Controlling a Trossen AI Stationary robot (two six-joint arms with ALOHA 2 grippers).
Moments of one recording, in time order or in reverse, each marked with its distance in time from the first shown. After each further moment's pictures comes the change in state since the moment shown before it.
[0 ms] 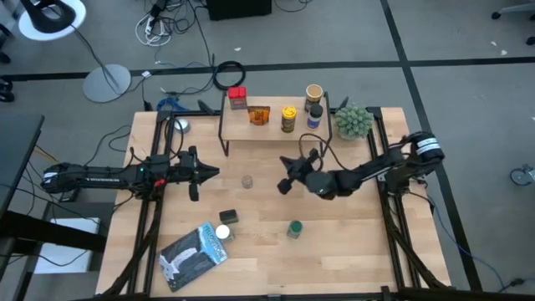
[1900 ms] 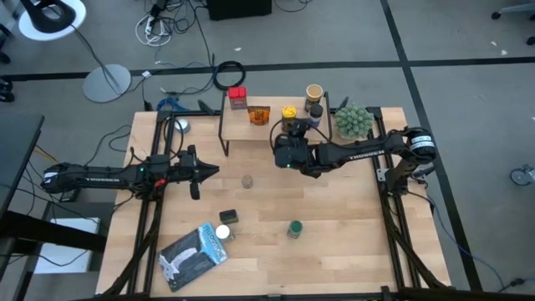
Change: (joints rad) left arm 0.000 0.000 0.000 -0.005 -0.045 0.002; right arm -0.171 0.020 0.583 -1.254 0.272 -0.611
